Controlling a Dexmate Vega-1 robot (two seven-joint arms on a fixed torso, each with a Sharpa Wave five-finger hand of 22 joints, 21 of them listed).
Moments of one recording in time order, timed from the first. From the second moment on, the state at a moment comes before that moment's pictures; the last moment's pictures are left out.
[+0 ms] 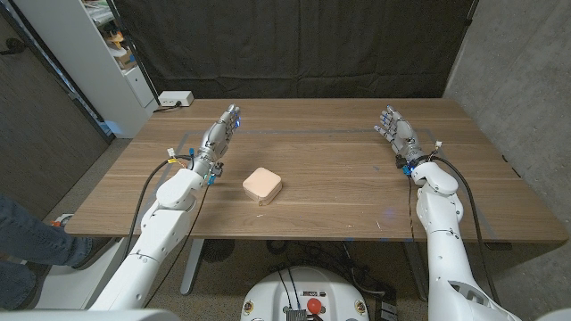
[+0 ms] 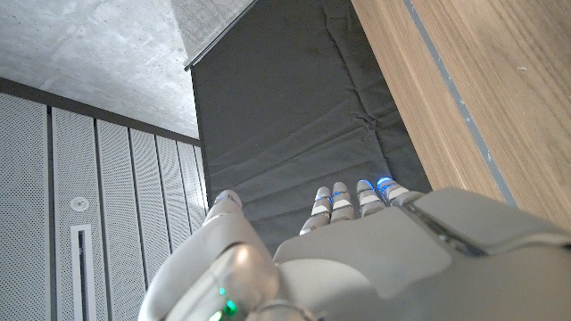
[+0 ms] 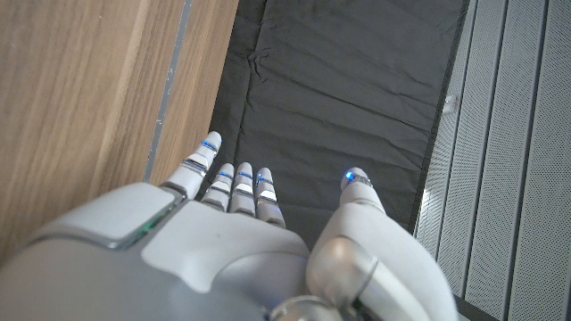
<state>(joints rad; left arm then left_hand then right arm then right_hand) 1.11 0.36 0.04 -1.63 -0.34 -0.21 -0.20 0.26 0.06 0.20 -0.03 0.21 -0.03 0.11 0.19 0.17 -0.06 0.07 0.21 0.19 -0.12 0.09 0.19 0.18 -0.14 0.04 0.19 0.17 -0.90 0.06 0.35 -1.42 0.03 0.10 0.49 0.29 0.03 0.29 -0.12 0.20 0.13 0.10 0.19 0.19 0.11 0.11 0.19 0.19 0.03 0.04 0.20 0.21 0.25 0.02 0.18 0.17</state>
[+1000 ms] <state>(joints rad) 1.14 0.38 0.02 -1.67 -0.34 -0.25 -0.22 0.26 0.06 0.20 -0.03 0.21 -0.02 0.10 0.19 0.17 -0.06 0.07 0.21 0.19 -0.12 0.09 0.19 0.18 -0.14 0.05 0.19 0.17 -0.88 0.06 0.35 -1.39 0.03 0.10 0.48 0.29 0.04 0.28 -0.12 0.20 0.13 0.10 0.19 0.19 0.11 0.11 0.19 0.19 0.02 0.04 0.20 0.21 0.25 0.02 0.18 0.17</state>
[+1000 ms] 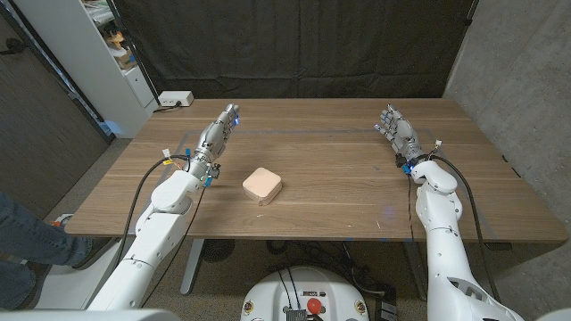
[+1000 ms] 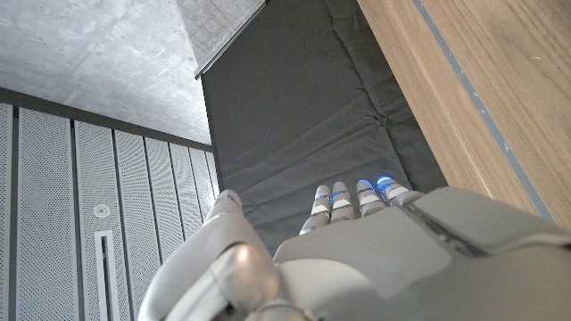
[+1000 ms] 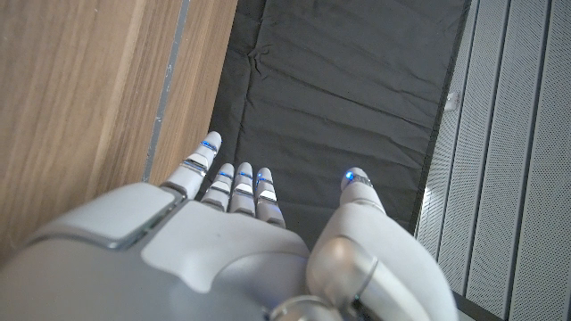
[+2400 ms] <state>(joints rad) 1.19 0.39 -0.01 -1.70 -0.38 -0.31 -0.28 0.26 0.06 0.19 -0.04 0.21 -0.02 0.10 0.19 0.17 -0.06 0.07 0.21 0.19 -0.11 0.09 0.19 0.18 -0.14 0.05 0.19 0.17 -0.87 0.06 0.32 -1.37 0.02 0.11 0.45 0.29 0.04 0.28 -0.12 0.20 0.13 0.10 0.19 0.19 0.11 0.11 0.19 0.19 0.02 0.04 0.20 0.21 0.25 0.02 0.18 0.17</state>
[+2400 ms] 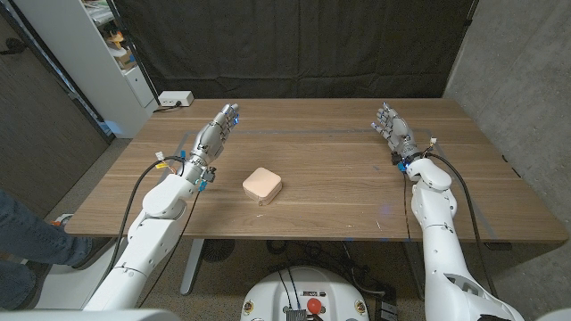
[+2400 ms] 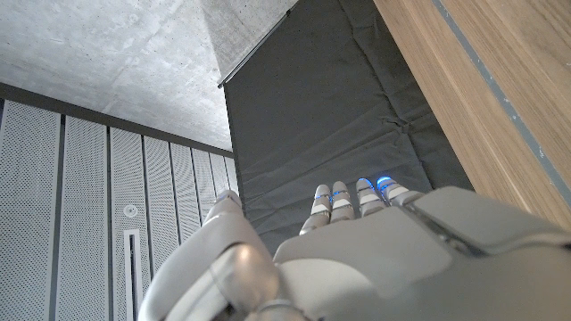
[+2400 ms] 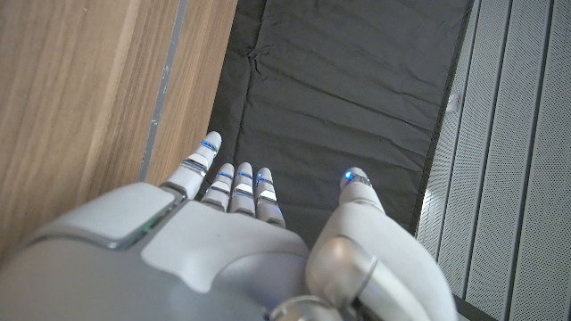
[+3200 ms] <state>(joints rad) 1.23 0.40 -0.01 -1.74 -0.36 -0.34 -0.30 0.26 0.06 0.19 -0.04 0.21 -0.02 0.10 0.19 0.17 -0.06 0.07 0.21 0.19 -0.11 0.09 0.19 0.18 -0.13 0.05 0.19 0.17 -0.86 0.06 0.32 -1.36 0.02 0.12 0.45 0.29 0.04 0.28 -0.12 0.20 0.13 0.10 0.19 0.19 0.11 0.11 0.19 0.19 0.02 0.04 0.20 0.21 0.25 0.02 0.18 0.17</state>
